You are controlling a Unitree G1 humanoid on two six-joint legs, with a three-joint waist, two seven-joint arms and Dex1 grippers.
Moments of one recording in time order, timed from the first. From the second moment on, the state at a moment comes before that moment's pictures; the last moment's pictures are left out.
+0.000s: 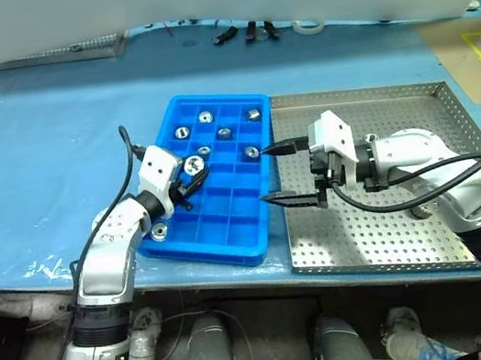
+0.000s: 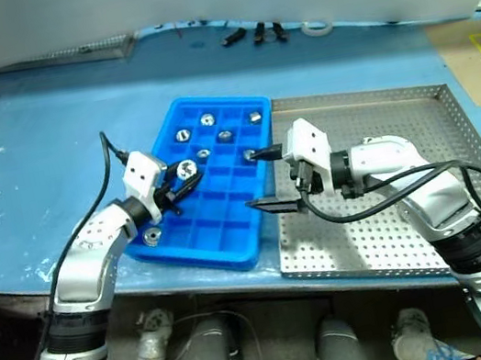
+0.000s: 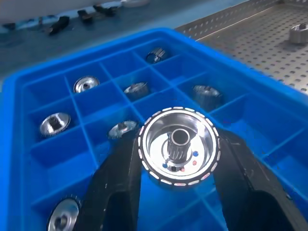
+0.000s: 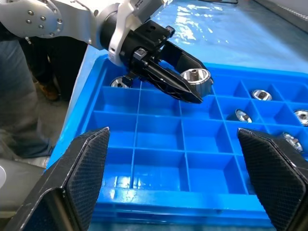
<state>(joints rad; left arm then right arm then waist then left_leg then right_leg) -0.33 0.33 -0.01 -0.13 -0.12 0.39 -0.65 -0.48 -0.74 0.23 -0.27 0.47 0.41 0.94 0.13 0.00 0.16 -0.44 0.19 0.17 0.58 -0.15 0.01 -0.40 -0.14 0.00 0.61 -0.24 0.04</state>
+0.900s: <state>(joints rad) -0.24 0.39 -0.01 -0.13 -0.15 0.38 -0.64 -0.46 -0.63 0.23 -0.25 0.37 0.40 0.97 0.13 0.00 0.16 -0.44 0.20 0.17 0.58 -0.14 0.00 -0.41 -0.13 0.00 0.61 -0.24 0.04</state>
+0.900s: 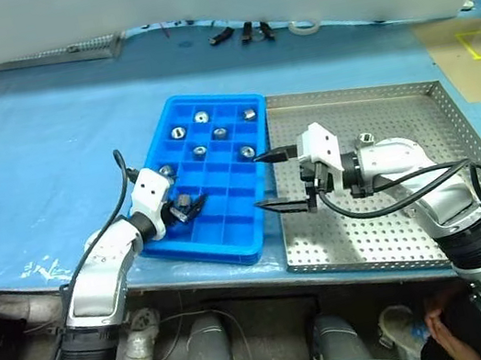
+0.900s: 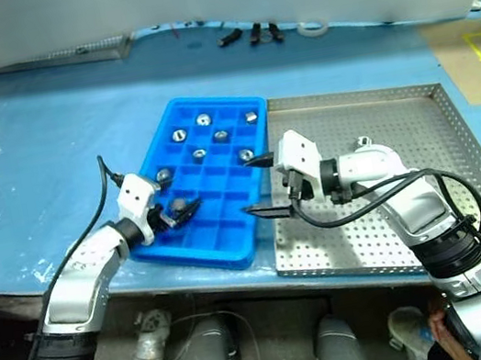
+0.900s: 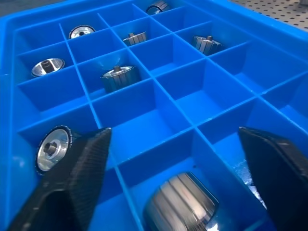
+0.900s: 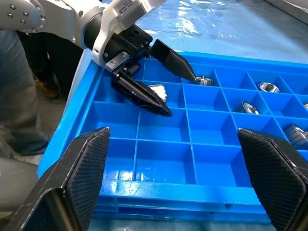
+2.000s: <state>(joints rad) -0.72 0.26 -0.15 0.12 -0.43 0.39 -1.11 0.01 -0.65 -0.24 -0.49 0.38 0.63 0.60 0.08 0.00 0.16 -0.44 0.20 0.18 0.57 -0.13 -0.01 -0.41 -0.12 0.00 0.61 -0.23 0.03</state>
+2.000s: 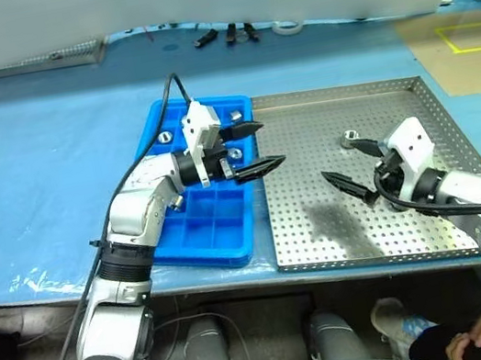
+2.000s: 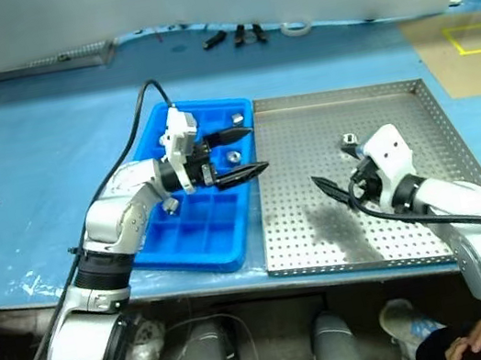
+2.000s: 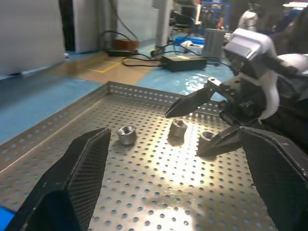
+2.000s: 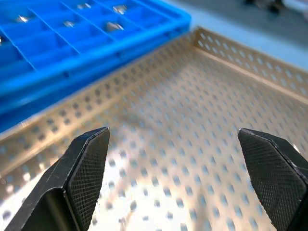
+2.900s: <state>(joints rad) -0.75 0.22 -0.21 0.23 -0.35 0.33 -1.12 0.09 -0.62 -0.27 -0.18 0.25 0.50 0.49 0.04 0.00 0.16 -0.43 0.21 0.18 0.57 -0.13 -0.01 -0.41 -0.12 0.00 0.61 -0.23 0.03</state>
